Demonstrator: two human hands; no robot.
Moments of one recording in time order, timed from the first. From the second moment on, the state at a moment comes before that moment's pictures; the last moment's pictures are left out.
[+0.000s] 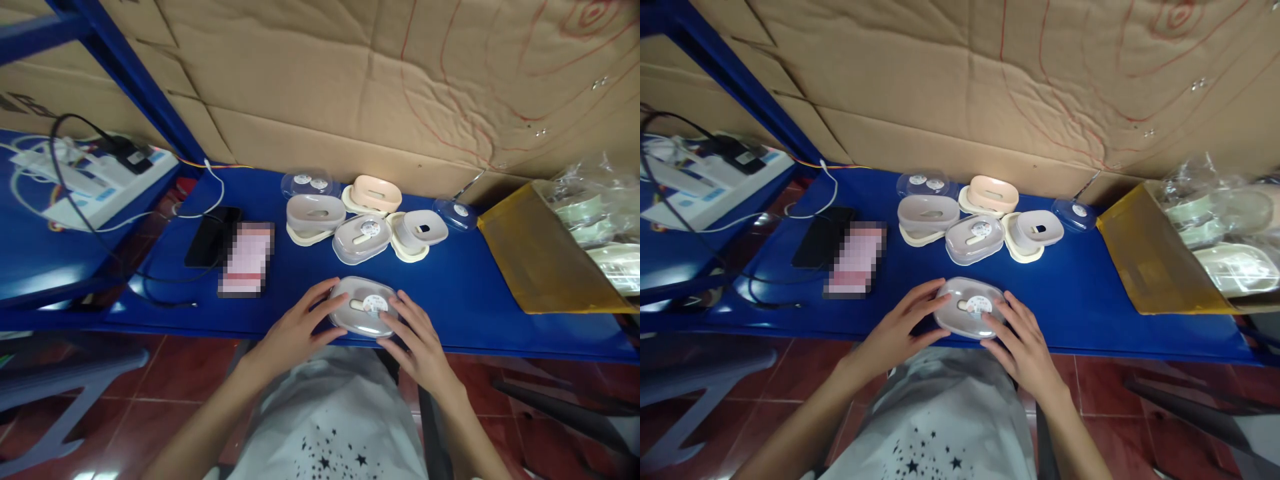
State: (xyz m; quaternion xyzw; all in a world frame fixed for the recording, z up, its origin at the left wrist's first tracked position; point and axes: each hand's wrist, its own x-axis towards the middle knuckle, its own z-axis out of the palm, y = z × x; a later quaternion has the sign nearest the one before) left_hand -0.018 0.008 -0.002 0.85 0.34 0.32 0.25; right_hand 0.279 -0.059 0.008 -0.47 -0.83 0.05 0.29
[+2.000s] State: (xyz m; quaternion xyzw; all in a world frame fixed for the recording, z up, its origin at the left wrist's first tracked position) left_hand -0.015 0.005 0.000 0.89 0.33 0.27 0.18; right_hand 0.234 -0.027 0.034 -0.43 -0.87 0.00 0.24
